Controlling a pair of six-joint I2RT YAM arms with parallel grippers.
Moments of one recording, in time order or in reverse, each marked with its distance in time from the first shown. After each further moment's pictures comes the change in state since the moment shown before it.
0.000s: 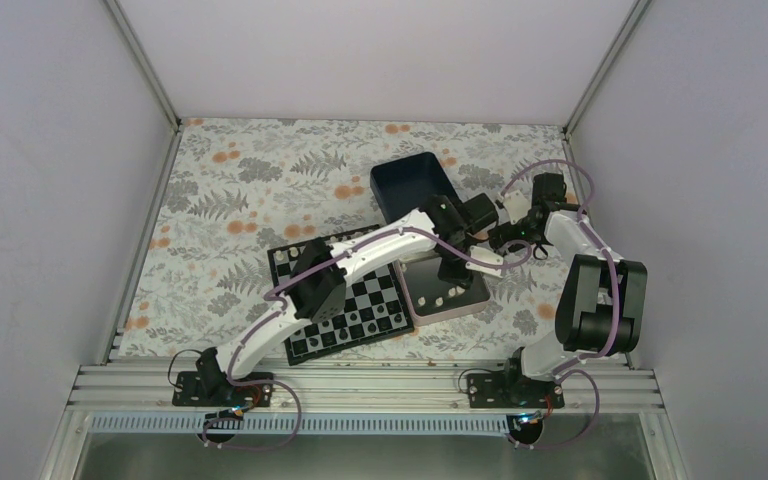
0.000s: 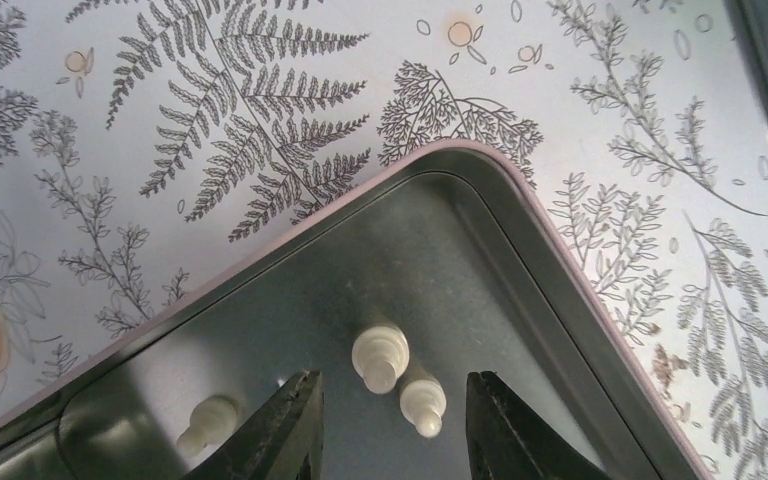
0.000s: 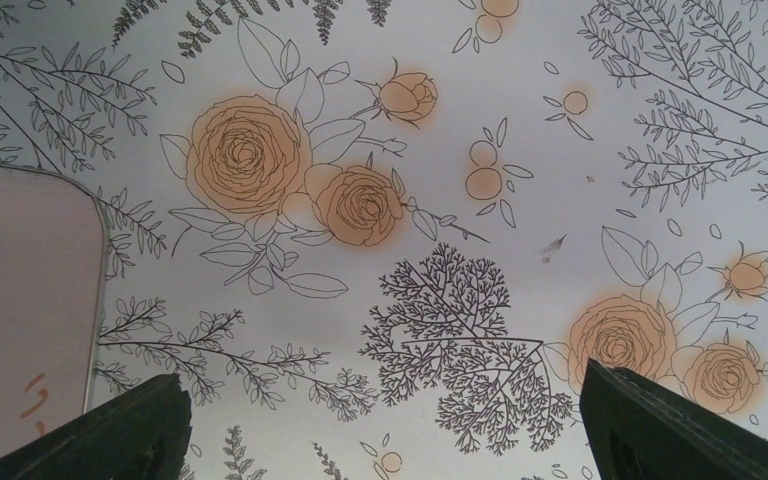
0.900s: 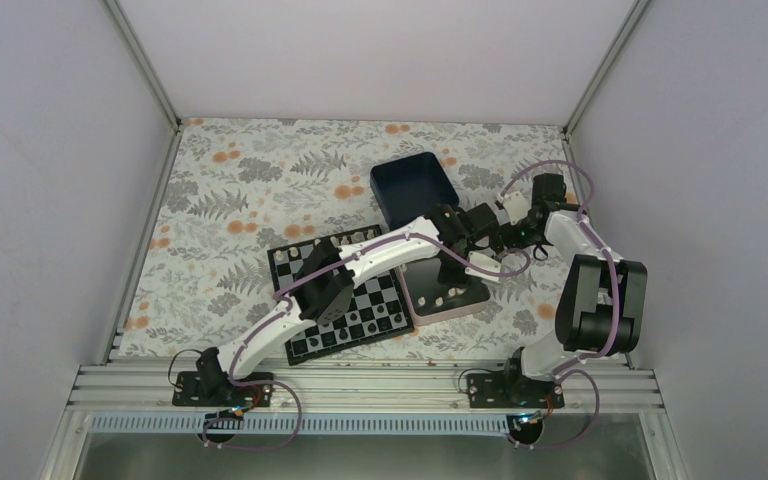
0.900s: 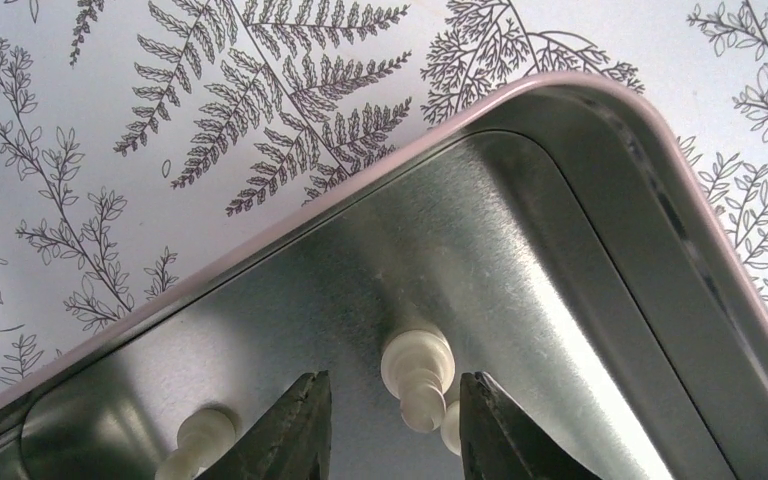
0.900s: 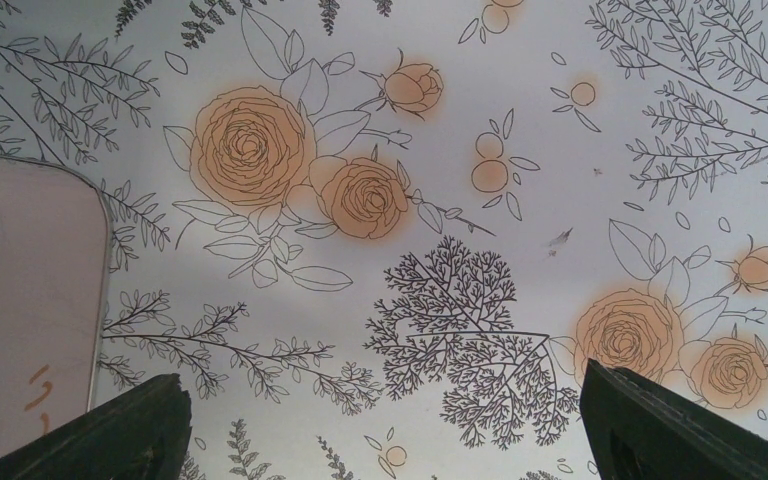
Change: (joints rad) left arm -0.011 0.055 -0.022 0.057 -0.090 -0.014; right arm 0.000 0.000 0.000 -0.011 0.000 0.000
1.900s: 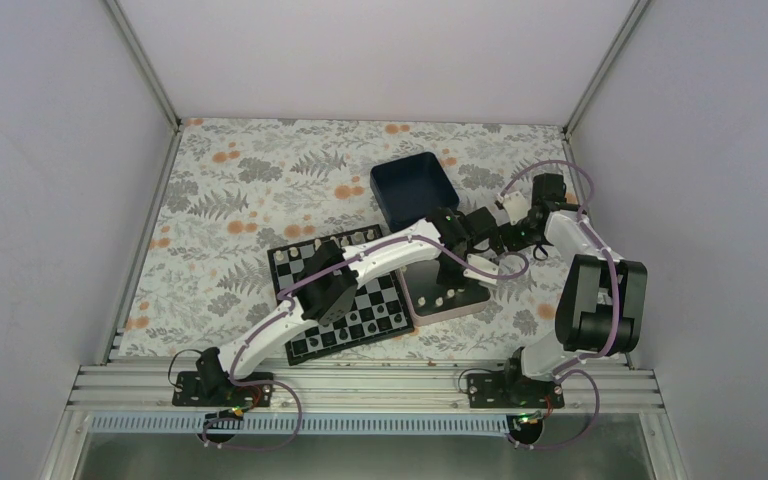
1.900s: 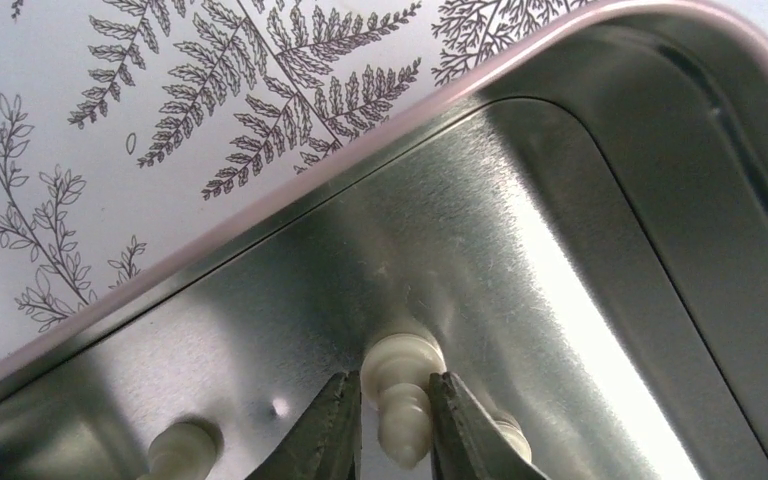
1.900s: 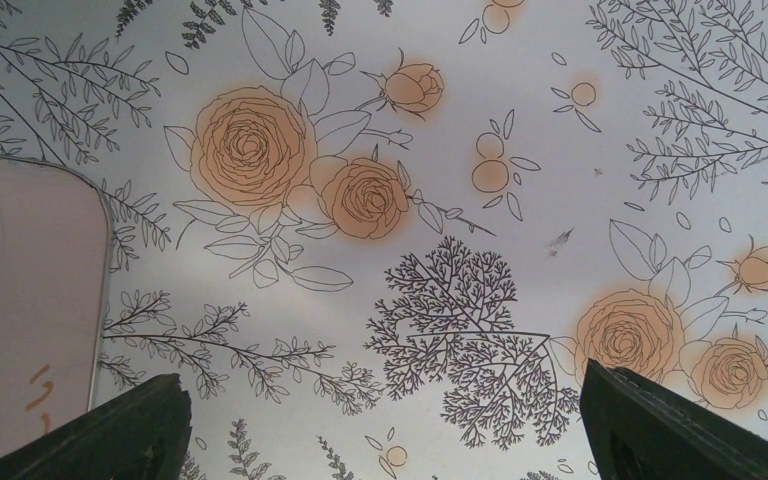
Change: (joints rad) left arm 0.000 0.028 -0.004 0.007 -0.026 -0.001; right arm 0.000 0.000 0.000 0.000 -0.001 0.000
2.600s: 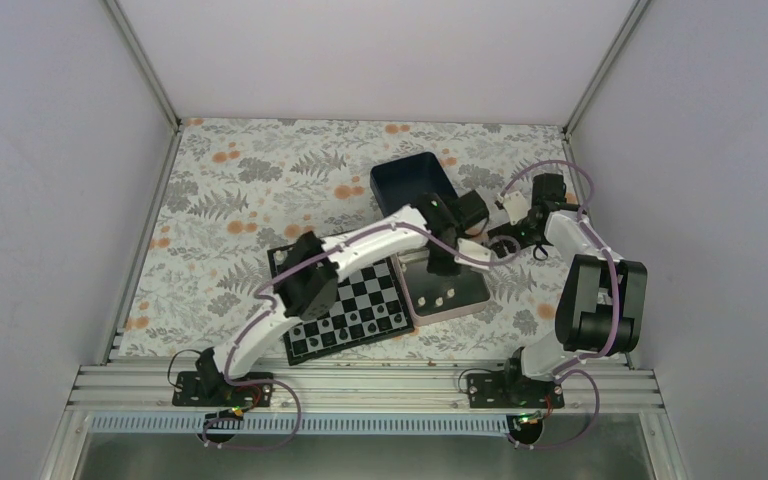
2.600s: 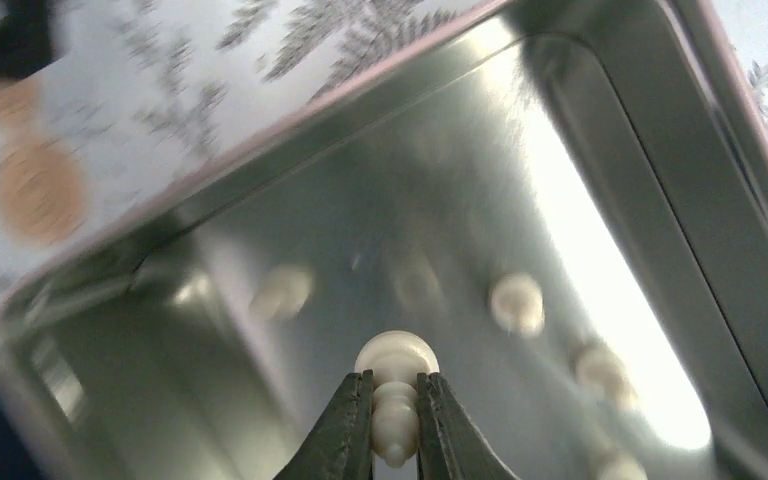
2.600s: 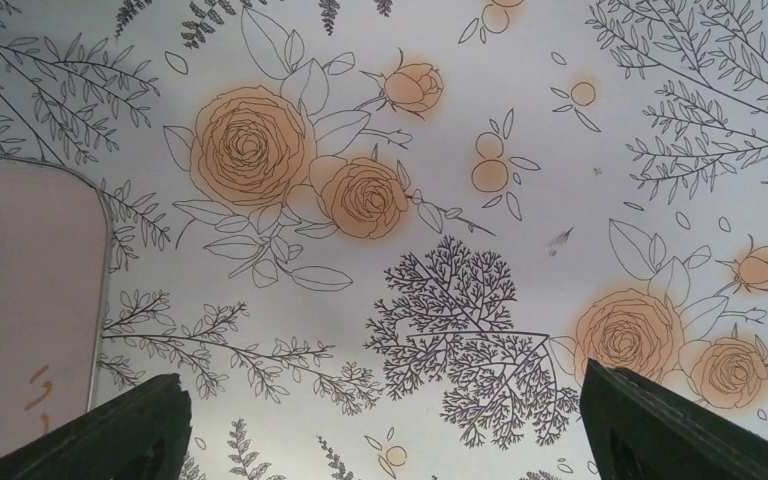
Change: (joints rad) left arm 0.024 -0.116 -0.089 0.004 -0.060 0.000; right arm 0.000 0.000 0.000 0.000 0.001 0.000
